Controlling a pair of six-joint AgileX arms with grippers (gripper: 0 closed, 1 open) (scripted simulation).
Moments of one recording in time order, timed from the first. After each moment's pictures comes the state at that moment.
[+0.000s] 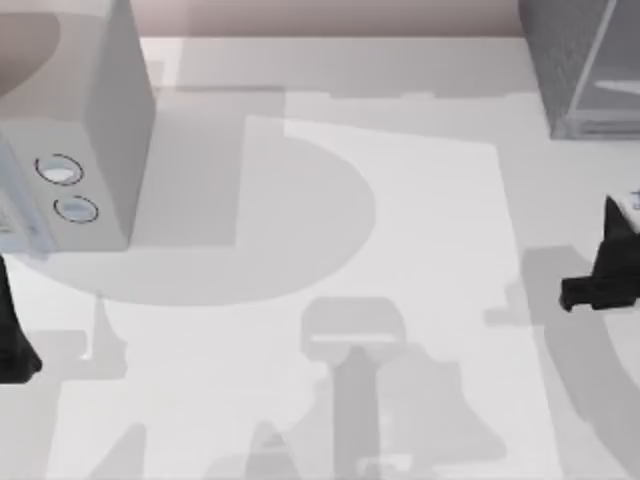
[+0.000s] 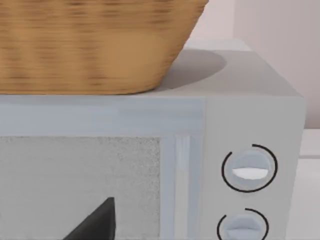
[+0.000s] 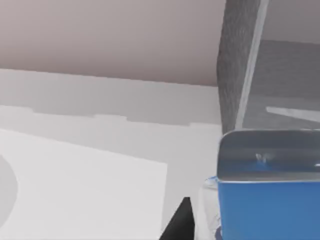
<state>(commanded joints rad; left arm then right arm) 0.00 0.00 0.00 0.00 0.00 0.00 0.52 0.93 0.24 0.48 0.45 0.05</state>
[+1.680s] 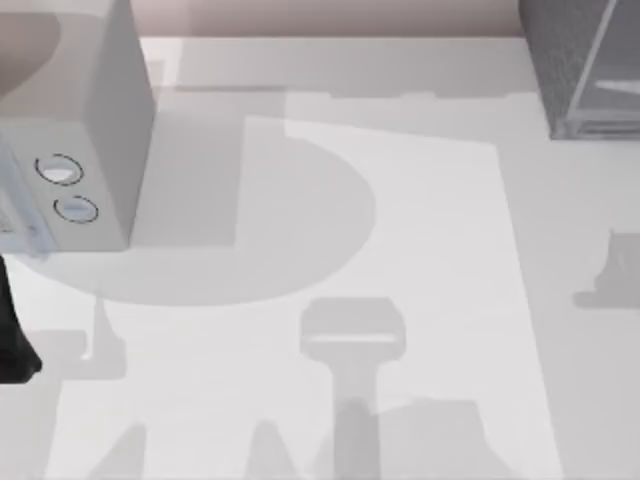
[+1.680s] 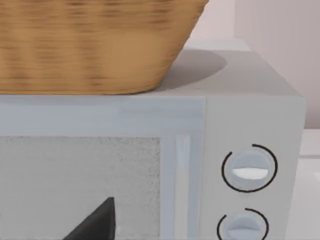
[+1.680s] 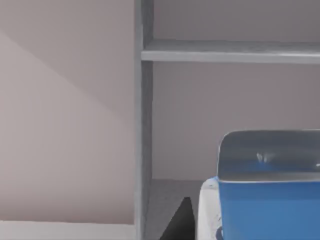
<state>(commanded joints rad) 0.00 0.00 0.00 0.00 0.00 0.00 -0.06 0.47 0.27 0.33 -0.08 0.00</state>
